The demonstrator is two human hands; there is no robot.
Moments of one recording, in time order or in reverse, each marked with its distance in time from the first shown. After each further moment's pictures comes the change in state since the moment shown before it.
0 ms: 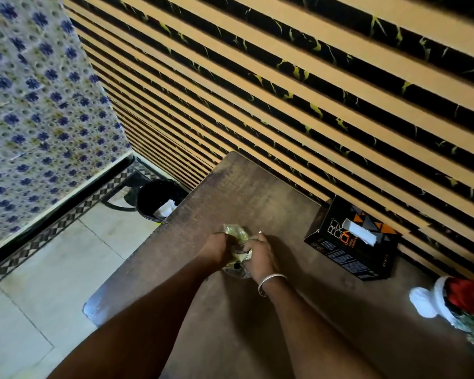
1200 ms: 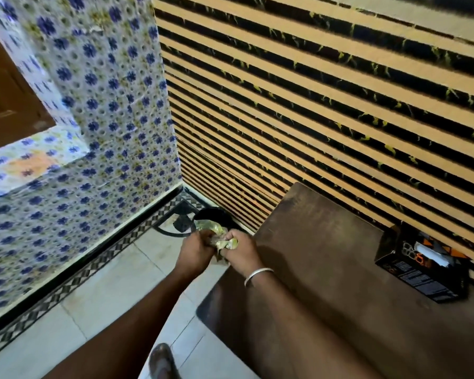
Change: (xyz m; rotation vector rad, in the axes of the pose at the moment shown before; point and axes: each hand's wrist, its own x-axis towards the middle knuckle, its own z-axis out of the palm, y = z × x) left_hand -0.157 -0.159 -0.199 -0.103 0.467 -0.060; right_hand -0.052 -0.266 0.118 0.326 -0.036 -0.226
